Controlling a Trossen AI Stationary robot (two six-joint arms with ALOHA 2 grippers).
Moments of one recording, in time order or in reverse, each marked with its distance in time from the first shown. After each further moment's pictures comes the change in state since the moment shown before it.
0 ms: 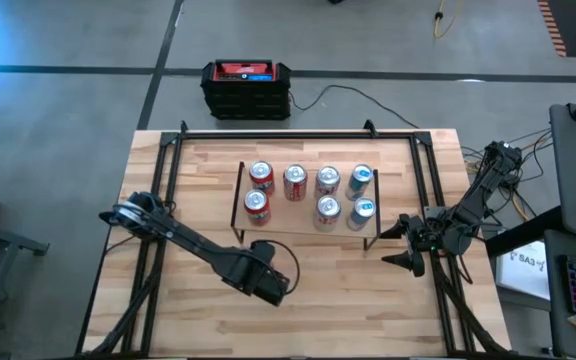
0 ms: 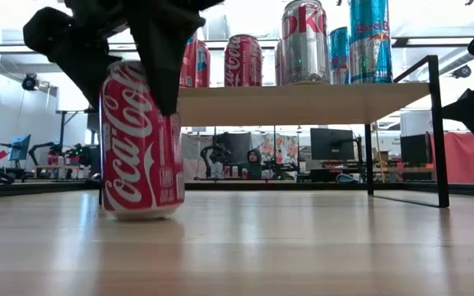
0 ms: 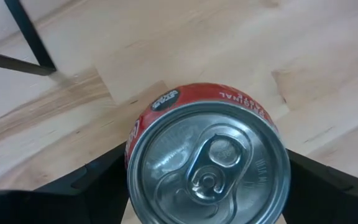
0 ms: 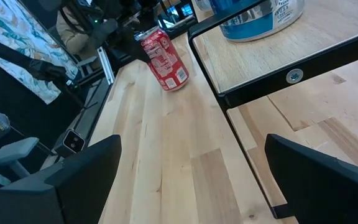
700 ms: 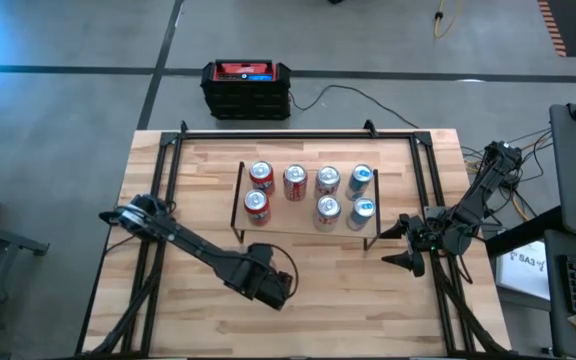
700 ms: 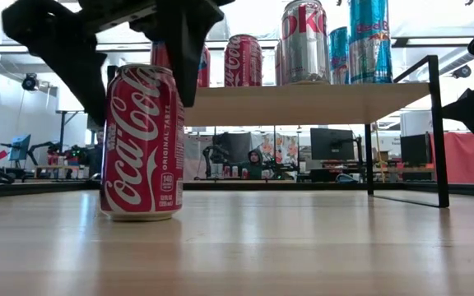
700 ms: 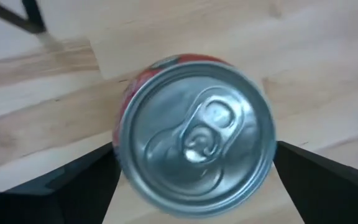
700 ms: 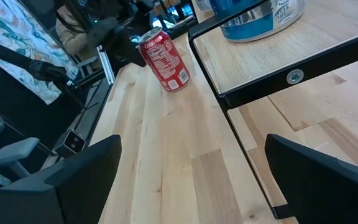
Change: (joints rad) left arm -0.015 0.033 0.051 -0.011 0.014 -0.206; right arm 0.000 0.000 0.000 0.002 0.000 0.000
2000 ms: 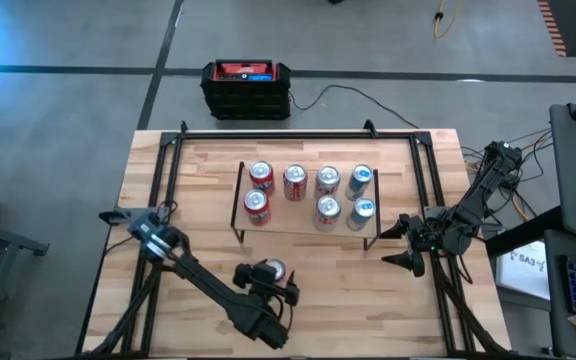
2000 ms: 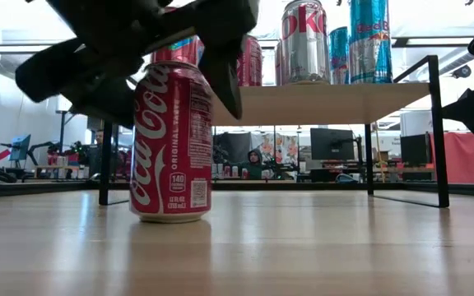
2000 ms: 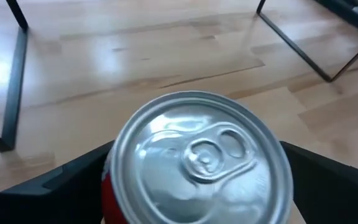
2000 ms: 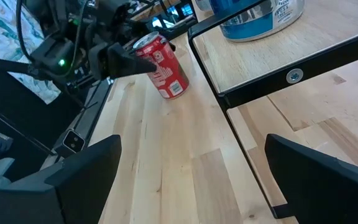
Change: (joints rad) left arm -0.155 0.283 0.131 -0.112 -0.725 -0.247; right arm 0.000 0.000 0.000 -0.002 0.000 0.000
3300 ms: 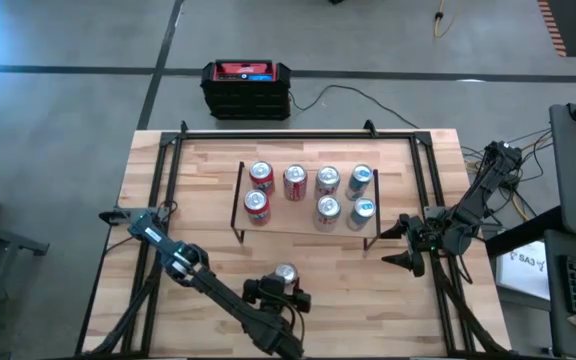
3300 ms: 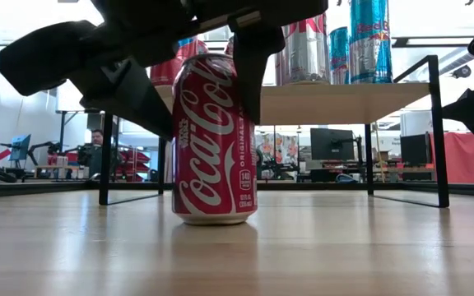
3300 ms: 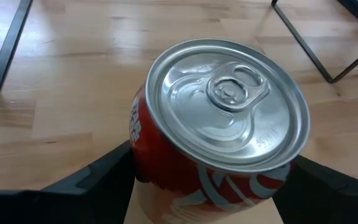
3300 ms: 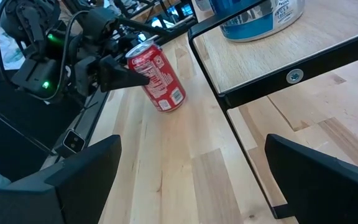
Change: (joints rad) left arm 0.001 0.272 0.476 -0.337 0.078 -0.235; right arm 0.000 0.000 0.000 0.001 0.000 0.000
